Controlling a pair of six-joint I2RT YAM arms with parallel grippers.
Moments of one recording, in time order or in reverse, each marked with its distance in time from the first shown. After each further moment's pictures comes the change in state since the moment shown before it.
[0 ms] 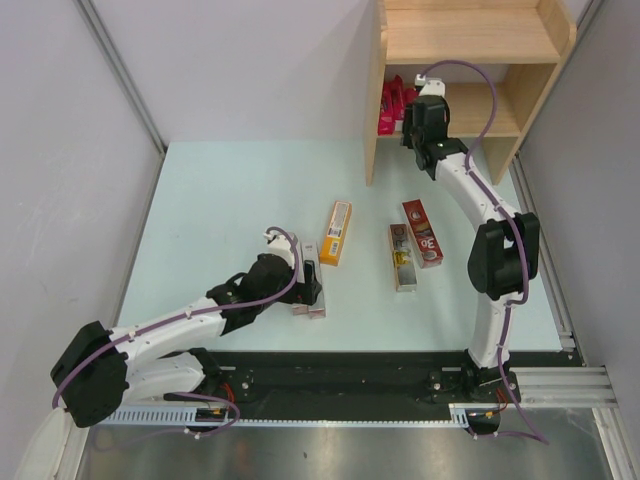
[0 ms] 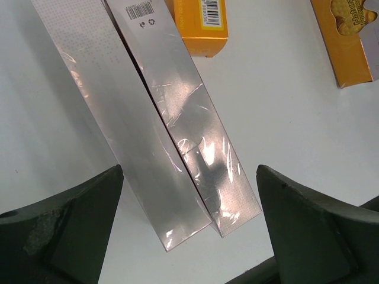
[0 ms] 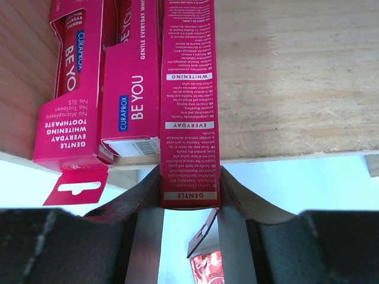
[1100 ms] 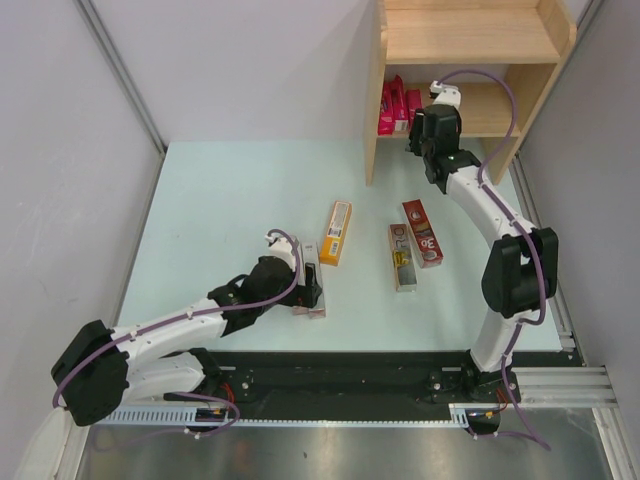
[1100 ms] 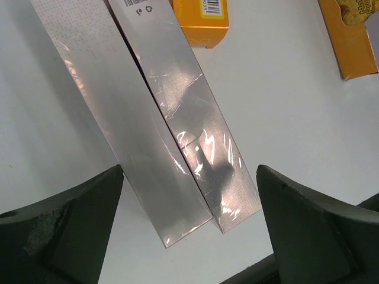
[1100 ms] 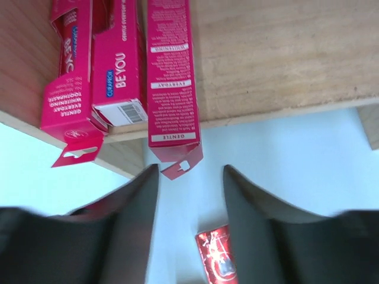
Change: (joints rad) left arm -0.015 0.005 -0.011 0.000 -0.003 -0.009; right arm -0.011 -0.163 -0.207 0.069 0.008 0.087
